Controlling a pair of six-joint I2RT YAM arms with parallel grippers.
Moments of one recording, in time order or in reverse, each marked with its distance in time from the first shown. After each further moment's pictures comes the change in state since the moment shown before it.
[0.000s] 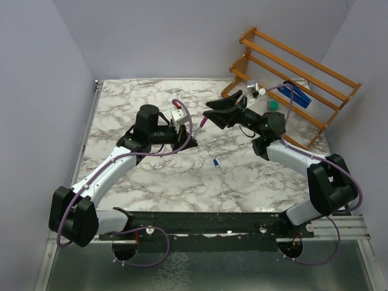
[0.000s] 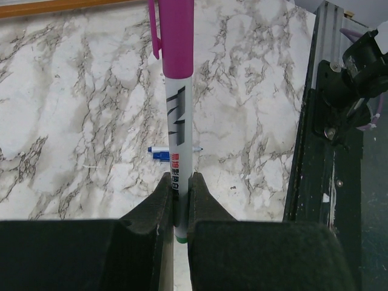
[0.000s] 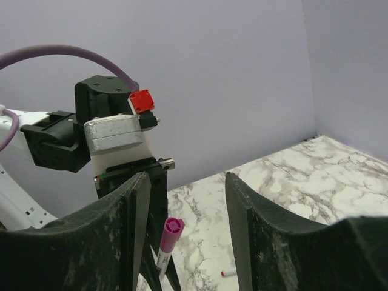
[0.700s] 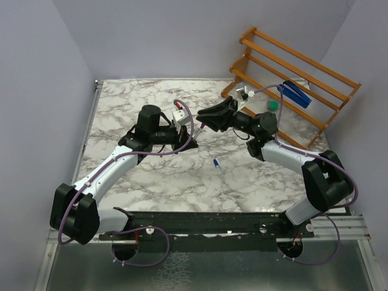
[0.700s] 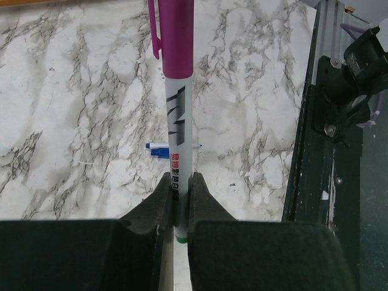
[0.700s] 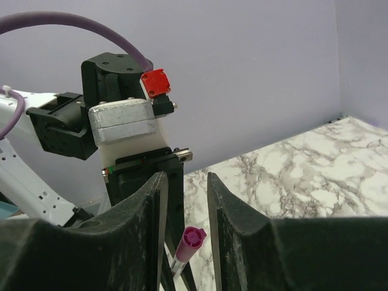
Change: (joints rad) left arm -0.008 0.027 0.000 -0.006 0.004 0.002; right arm 0.058 0.041 0.014 -0.026 -0.024 -0.013
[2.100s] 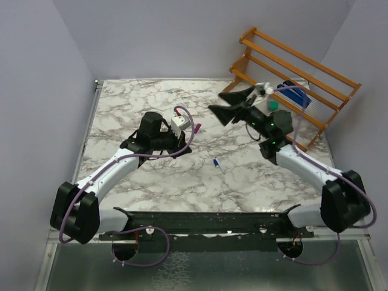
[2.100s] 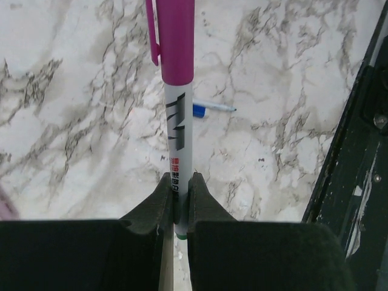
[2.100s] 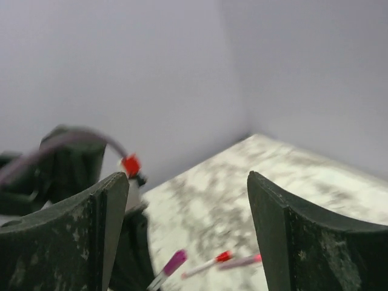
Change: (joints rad) left arm -0.001 -0.002 -0.067 -0.044 -0.161 0.002; right arm -0.005 -0.142 -0.032 -0.229 0.193 -0.147
